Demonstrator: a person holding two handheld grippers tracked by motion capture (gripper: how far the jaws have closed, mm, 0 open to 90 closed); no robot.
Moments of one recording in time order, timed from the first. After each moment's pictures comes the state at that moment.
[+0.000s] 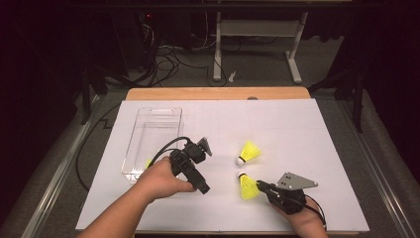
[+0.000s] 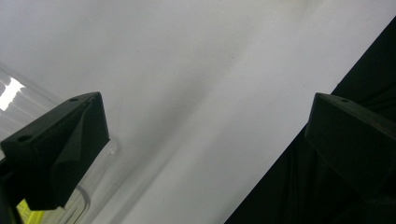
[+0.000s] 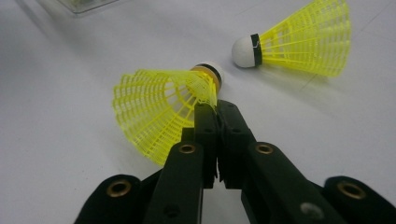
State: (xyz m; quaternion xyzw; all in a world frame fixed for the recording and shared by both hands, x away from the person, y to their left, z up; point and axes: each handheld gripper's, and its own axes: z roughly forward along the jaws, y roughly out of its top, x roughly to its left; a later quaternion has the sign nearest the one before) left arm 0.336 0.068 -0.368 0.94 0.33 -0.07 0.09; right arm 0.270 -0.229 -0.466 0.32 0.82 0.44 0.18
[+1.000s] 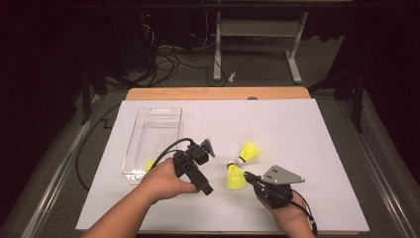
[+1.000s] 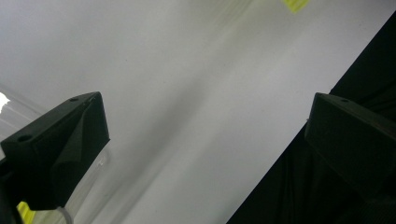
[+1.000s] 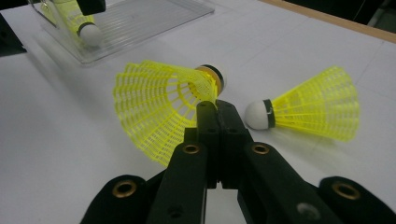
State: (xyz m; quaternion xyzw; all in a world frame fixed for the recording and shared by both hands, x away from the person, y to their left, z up) left arm 0.335 0.061 -0.372 0.94 0.33 -0.08 0.10; right arm 0.271 -0.185 -0.437 0.33 0.80 0.45 0.21
